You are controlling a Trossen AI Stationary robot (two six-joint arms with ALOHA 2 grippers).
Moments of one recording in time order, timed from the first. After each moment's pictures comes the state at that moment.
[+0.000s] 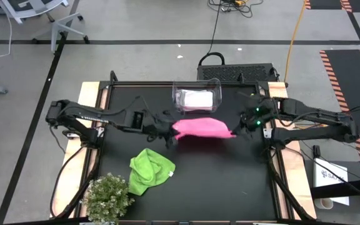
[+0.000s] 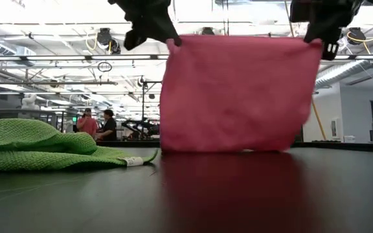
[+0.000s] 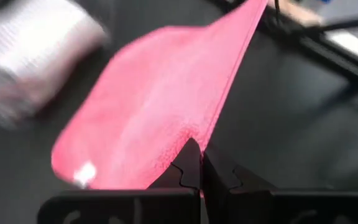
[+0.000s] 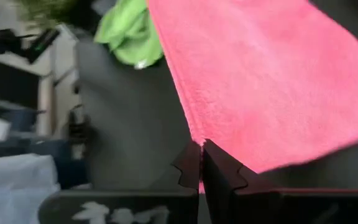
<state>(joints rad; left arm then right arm) -0.07 1.52 1.24 -0.47 -0.15 -0.55 -0.24 0.83 0.84 -0.88 -0.39 0.43</state>
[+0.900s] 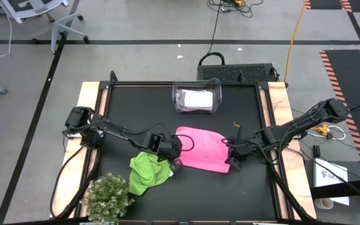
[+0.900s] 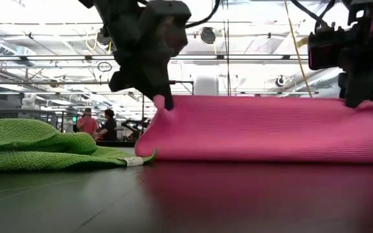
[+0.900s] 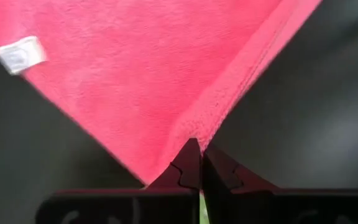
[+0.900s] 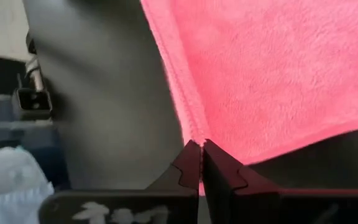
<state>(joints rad) -0.21 1.80 1.24 -0.51 -0.07 -0.80 0.34 1.03 0.46 -0.33 -0.09 1.01</state>
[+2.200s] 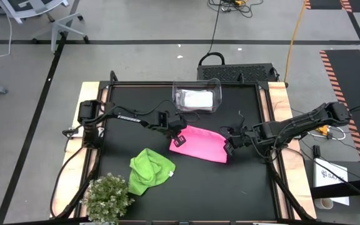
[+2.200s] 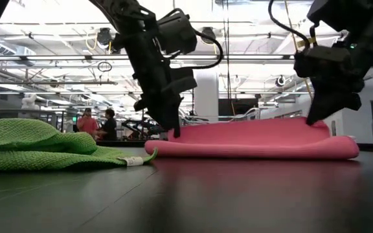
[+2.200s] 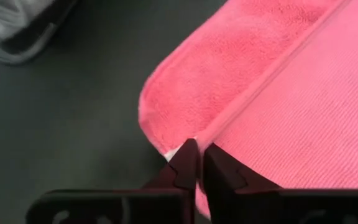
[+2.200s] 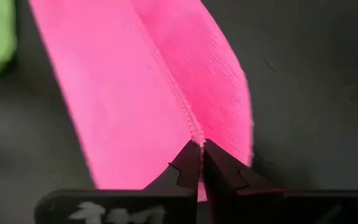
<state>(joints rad) 0.09 1.90 1.24 -0.46 -0.13 -0.43 0.18 1.03 0.47 -0.46 0.23 0.95</state>
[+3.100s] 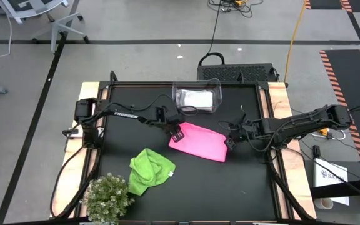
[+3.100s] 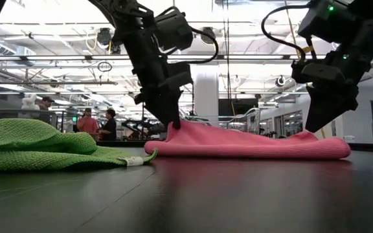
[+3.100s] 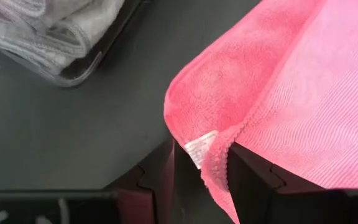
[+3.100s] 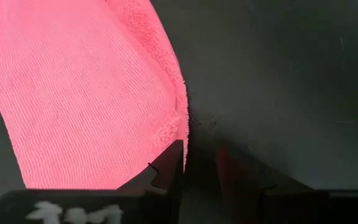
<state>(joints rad) 0.13 1.85 1.24 -0.48 -0.16 -0.35 0.05 1.03 0.47 -0.54 0.23 0.83</state>
